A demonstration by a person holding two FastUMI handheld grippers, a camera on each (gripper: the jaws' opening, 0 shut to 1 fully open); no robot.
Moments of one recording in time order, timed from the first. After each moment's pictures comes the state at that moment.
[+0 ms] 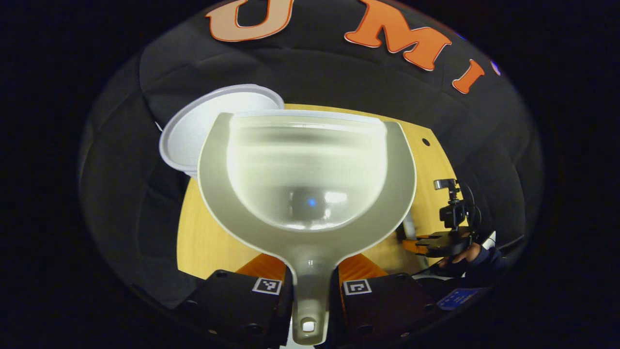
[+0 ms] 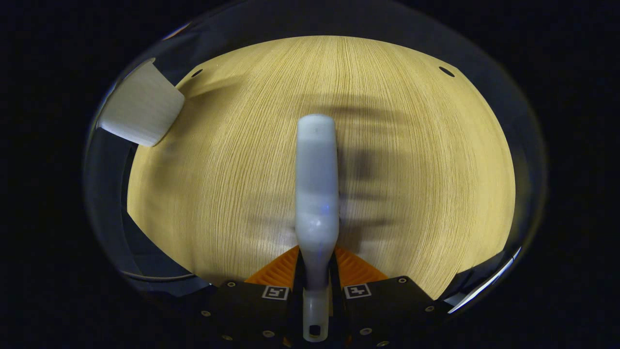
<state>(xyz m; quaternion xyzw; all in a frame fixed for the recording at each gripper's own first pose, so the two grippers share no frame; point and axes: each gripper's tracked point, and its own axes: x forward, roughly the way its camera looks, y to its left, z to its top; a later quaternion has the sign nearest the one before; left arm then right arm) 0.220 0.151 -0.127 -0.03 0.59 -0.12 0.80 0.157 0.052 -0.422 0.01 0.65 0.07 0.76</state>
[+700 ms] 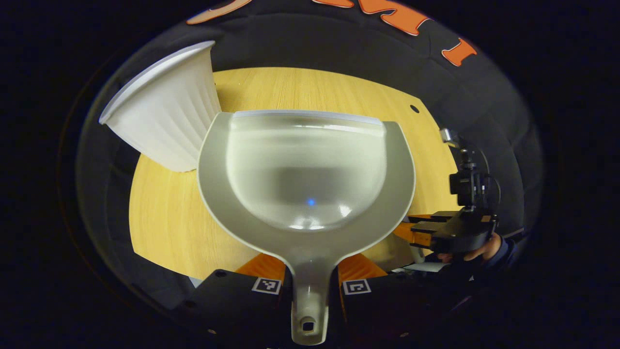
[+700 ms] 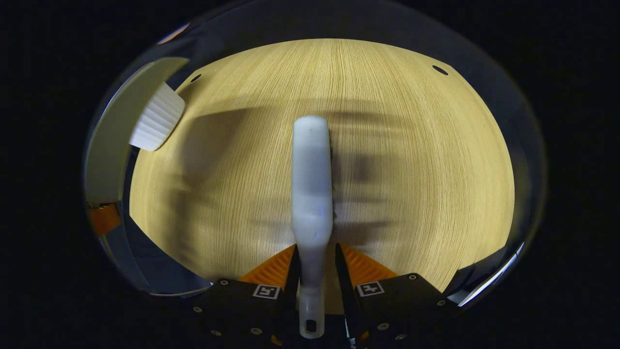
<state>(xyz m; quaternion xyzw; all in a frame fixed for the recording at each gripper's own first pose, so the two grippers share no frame) 0.167 0.064 -0.257 -0.04 0.66 -0.13 0.74 0.154 0.050 -0.418 0.02 0.64 0.06 0.77</state>
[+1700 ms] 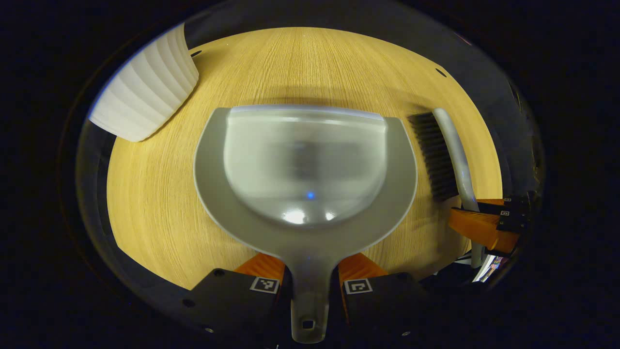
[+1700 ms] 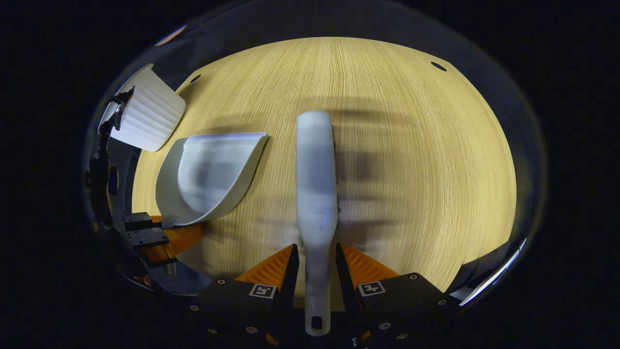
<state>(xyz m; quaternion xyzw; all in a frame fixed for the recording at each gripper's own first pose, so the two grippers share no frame) 0.134 0.035 -0.350 0.01 0.71 -0.11 0.69 0.147 0.055 -0.414 0.03 0.64 0.06 0.77</state>
